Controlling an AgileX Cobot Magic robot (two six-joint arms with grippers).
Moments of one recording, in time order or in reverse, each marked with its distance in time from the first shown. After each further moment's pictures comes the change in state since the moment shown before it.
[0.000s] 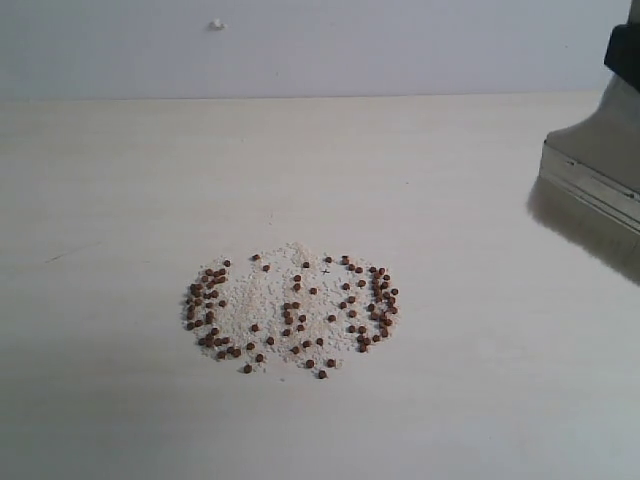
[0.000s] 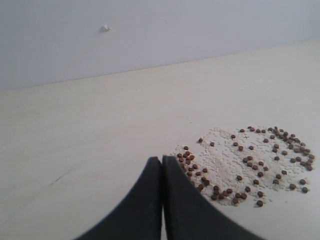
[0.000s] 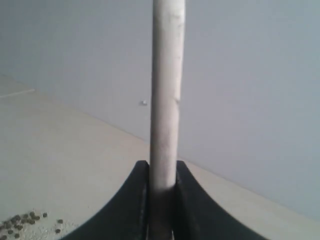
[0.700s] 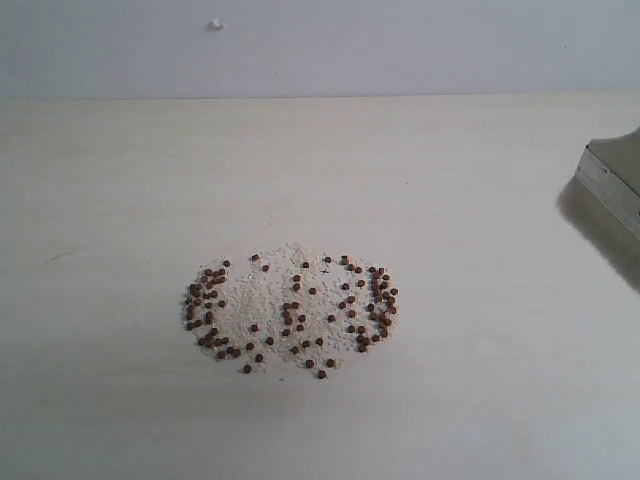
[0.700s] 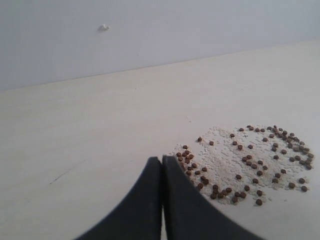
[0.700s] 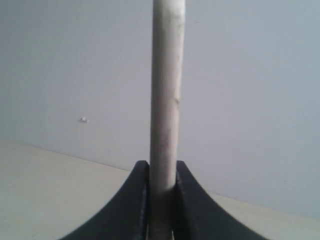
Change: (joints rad) left arm 0.000 0.000 0.000 0.000 0.004 0.000; right arm 0.000 0.006 0.229 -1.693 -0.644 1.776
